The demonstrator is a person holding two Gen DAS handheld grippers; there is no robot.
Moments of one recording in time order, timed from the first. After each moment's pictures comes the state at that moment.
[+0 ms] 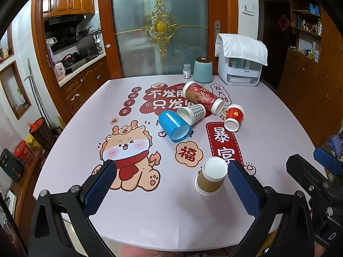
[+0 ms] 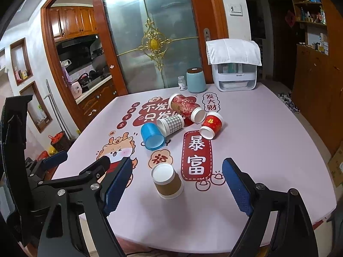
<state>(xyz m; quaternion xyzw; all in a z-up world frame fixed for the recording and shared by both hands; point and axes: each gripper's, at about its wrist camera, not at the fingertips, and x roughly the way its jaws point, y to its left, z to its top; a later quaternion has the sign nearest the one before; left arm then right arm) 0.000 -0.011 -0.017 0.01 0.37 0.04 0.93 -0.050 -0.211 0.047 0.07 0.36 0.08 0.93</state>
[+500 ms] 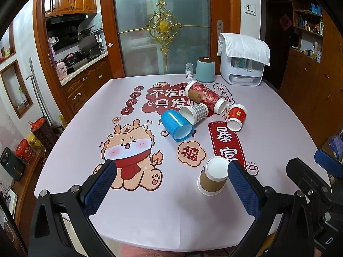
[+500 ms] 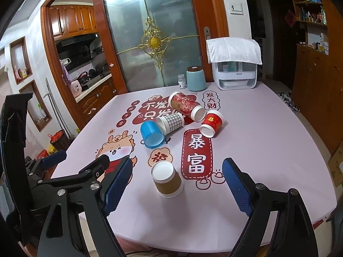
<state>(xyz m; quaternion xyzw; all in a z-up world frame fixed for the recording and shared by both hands) 0.001 -0.013 -0.020 0.01 0.37 0.04 0.93 -0.045 -0.210 0.042 0.06 0.37 0.08 0.92</state>
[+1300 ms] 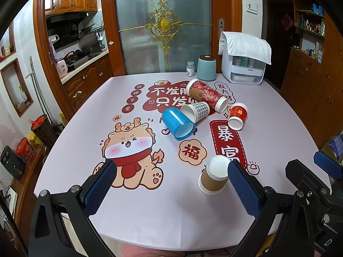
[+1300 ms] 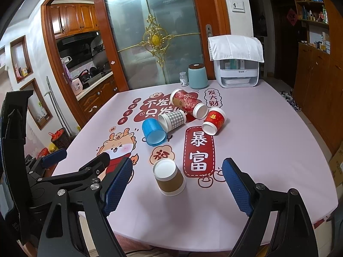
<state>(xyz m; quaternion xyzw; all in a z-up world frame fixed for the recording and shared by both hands) 0.000 -0.007 -0.024 0.00 0.37 0.05 0.93 -0.043 -0.204 0.038 0.06 0.37 0.08 0.92</state>
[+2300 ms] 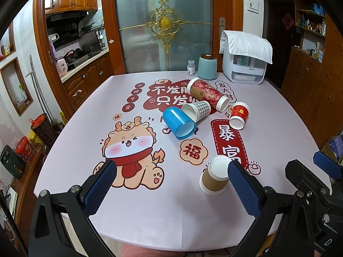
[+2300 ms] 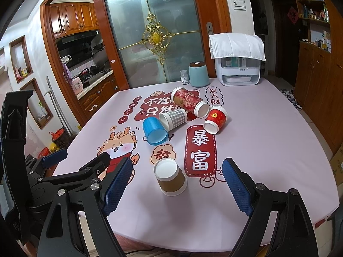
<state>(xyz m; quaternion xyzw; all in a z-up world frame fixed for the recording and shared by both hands) 0.001 -0.008 -0.023 0.00 0.37 0.05 0.93 -0.043 -0.199 0.034 0.06 0.37 0.08 0.92</state>
